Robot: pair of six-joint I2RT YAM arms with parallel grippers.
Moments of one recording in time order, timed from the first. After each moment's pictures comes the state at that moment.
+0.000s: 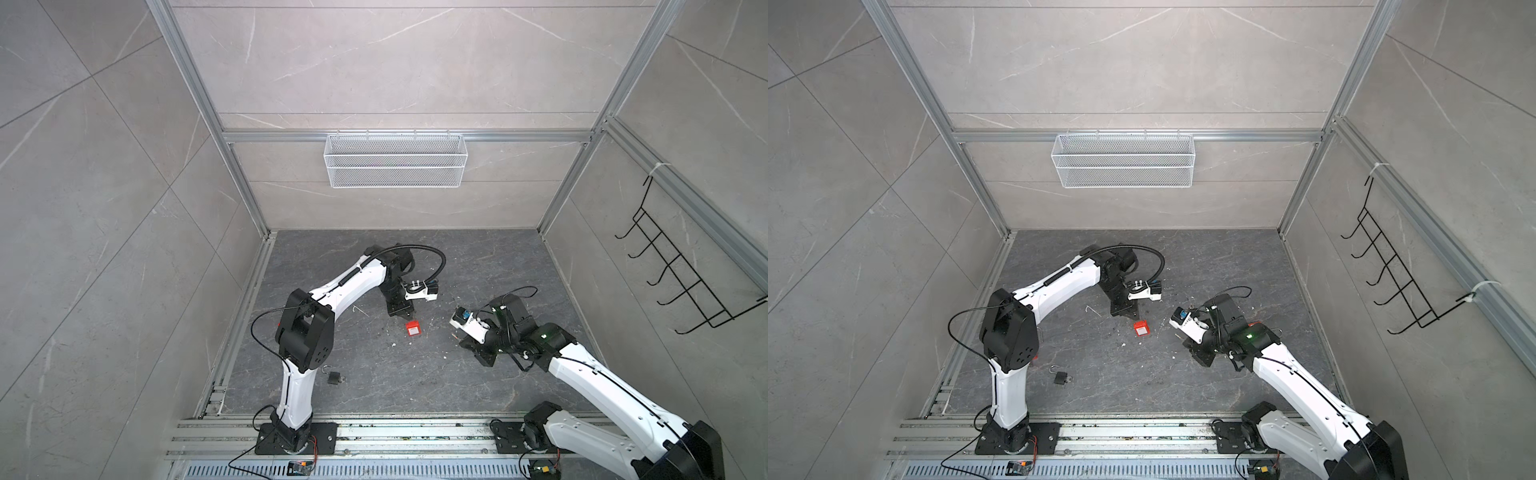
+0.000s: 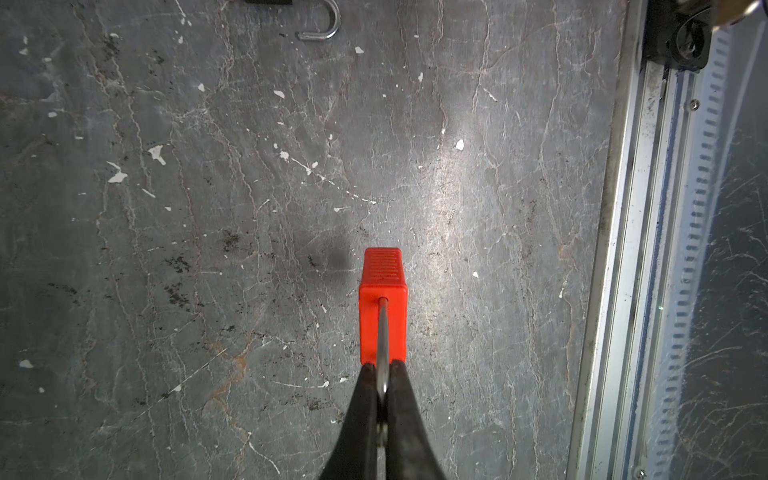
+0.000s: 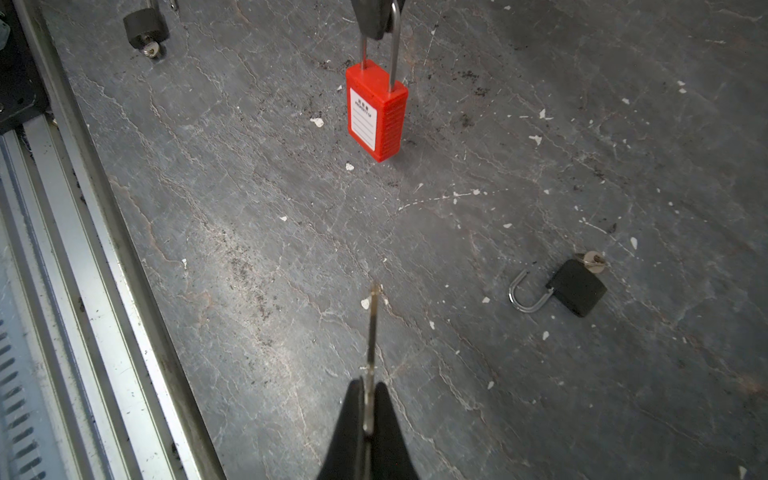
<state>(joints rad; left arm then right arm) -0.68 2.00 1.75 -1.19 0.43 0.79 0.49 1.01 0.75 -0.72 -0.33 -0.45</state>
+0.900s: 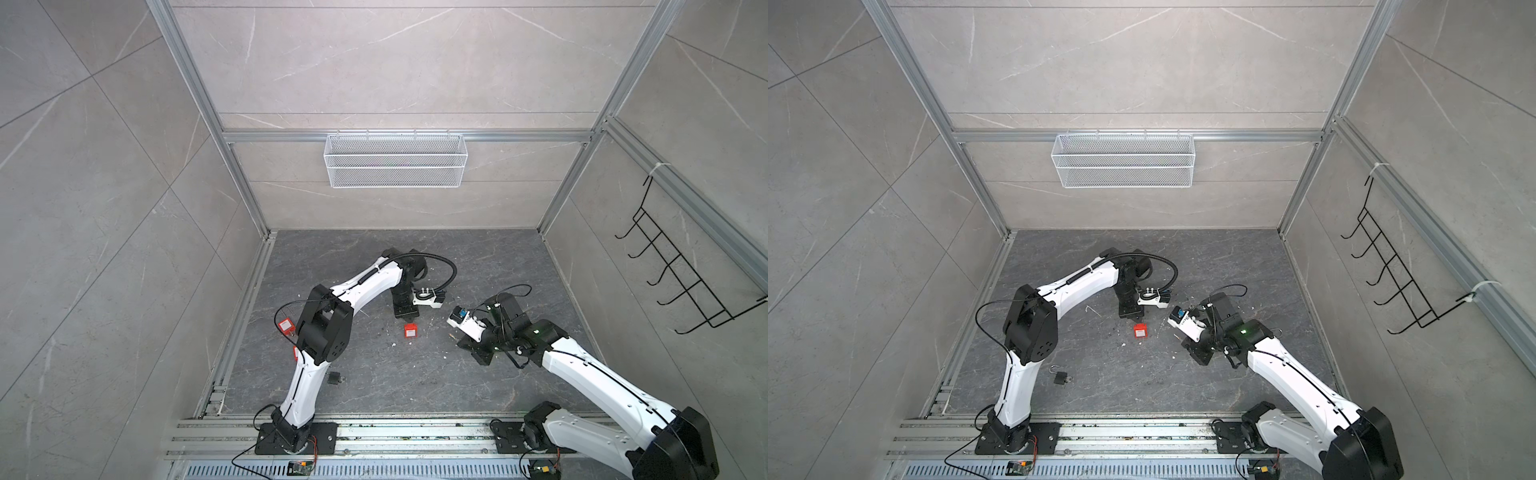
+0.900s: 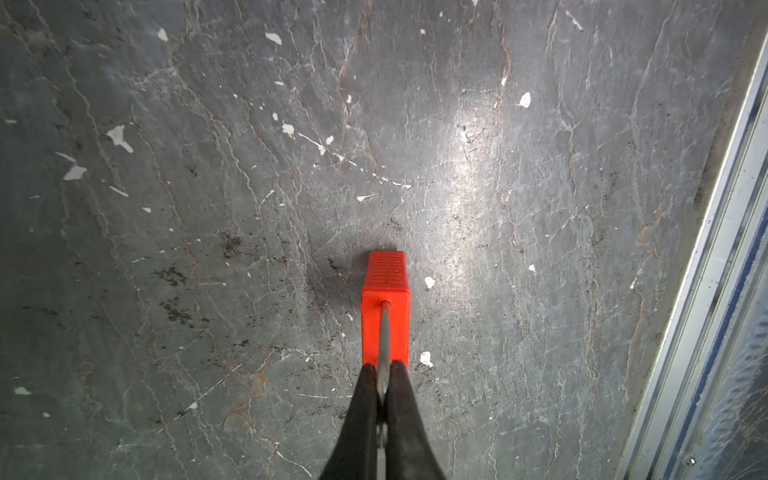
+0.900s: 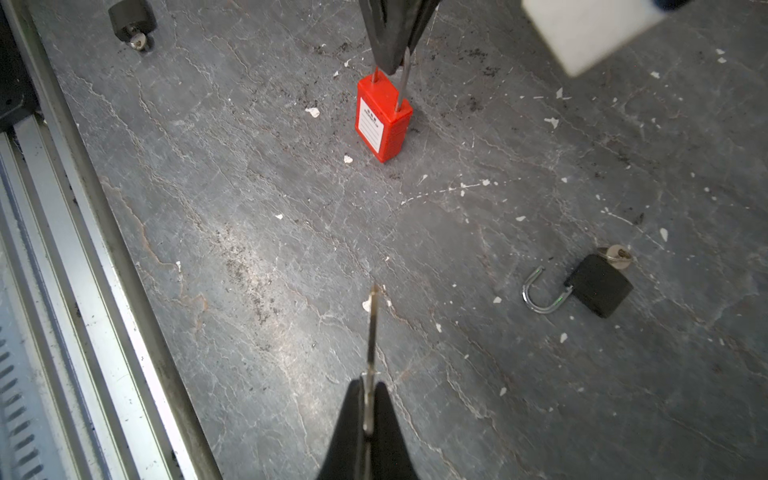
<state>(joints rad) -0.72 2.16 1.89 -1.26 0.27 0.82 0.49 1.07 0.75 -0.70 -0.35 -0.42</state>
